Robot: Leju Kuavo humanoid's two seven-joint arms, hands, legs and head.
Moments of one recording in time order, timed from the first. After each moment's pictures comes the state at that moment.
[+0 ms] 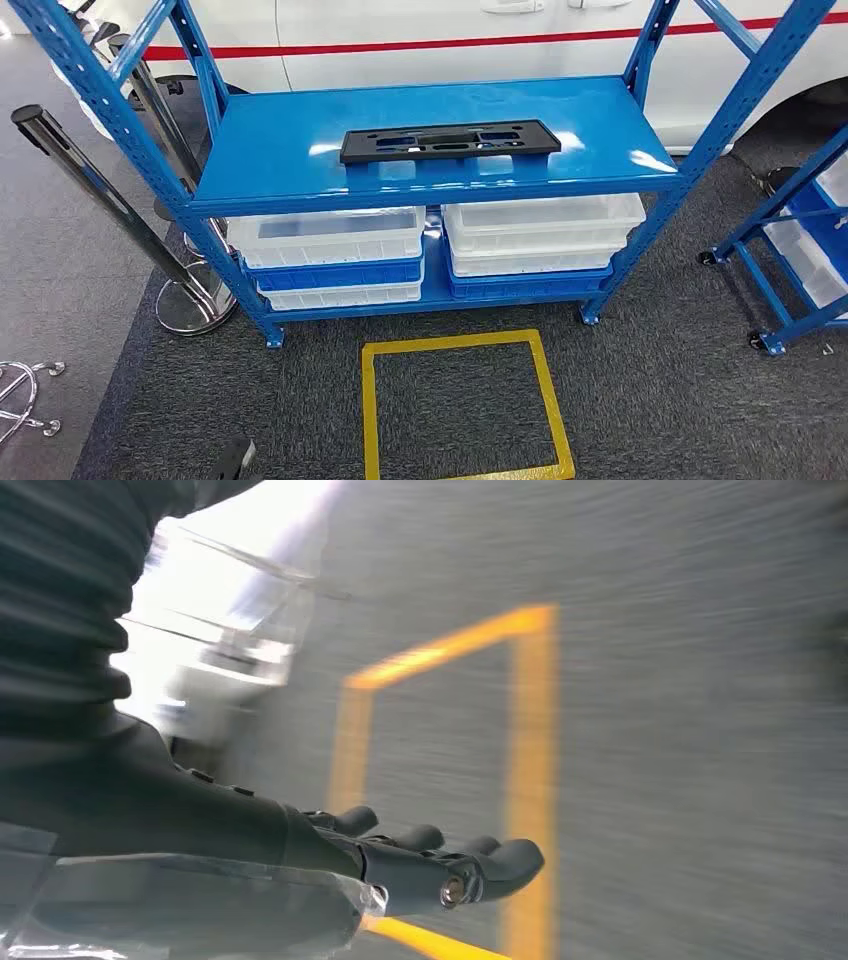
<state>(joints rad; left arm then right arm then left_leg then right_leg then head) 0.10 0.00 0.00 -0.51 0.00 0.00 0.00 0.20 0.00 0.00 -0.30 0.00 0.00 0.00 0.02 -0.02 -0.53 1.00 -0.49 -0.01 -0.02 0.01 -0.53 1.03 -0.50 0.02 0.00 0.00</state>
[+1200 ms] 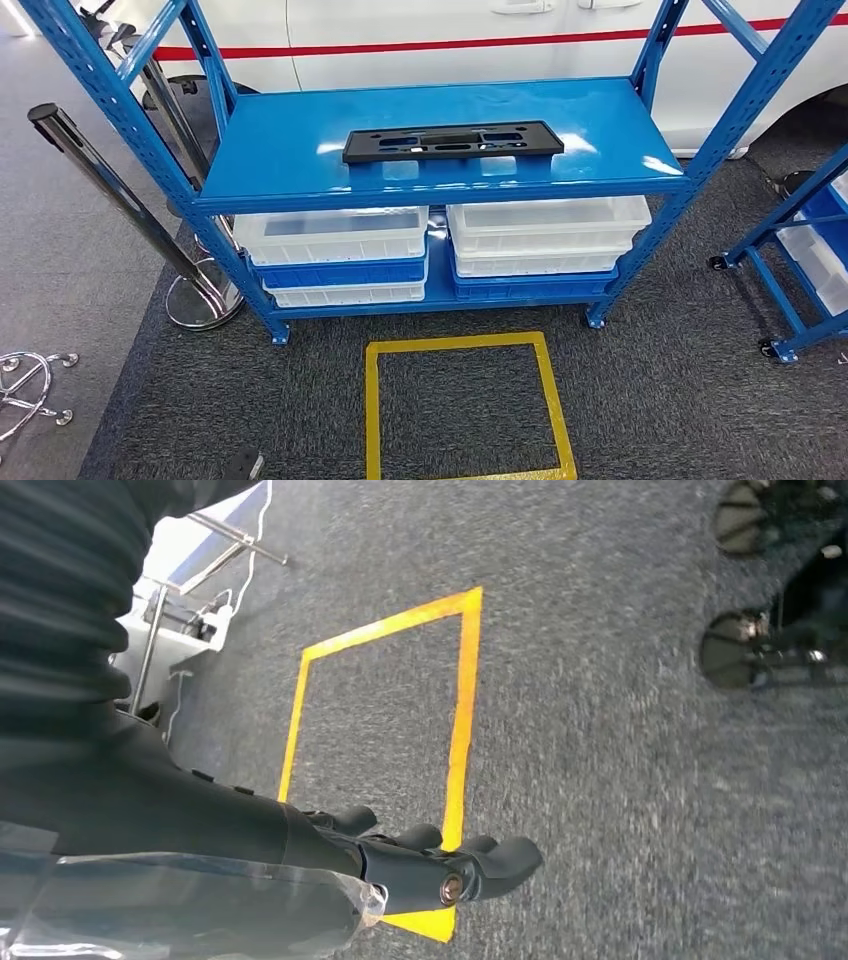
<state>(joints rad) 0.05 -0.03 0.08 -0.55 -0.08 0.00 -0.03 0.21 0.02 -0.07 -0.29 0.06 0.01 -0.02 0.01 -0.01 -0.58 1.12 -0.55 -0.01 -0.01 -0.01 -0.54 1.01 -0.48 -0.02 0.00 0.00</state>
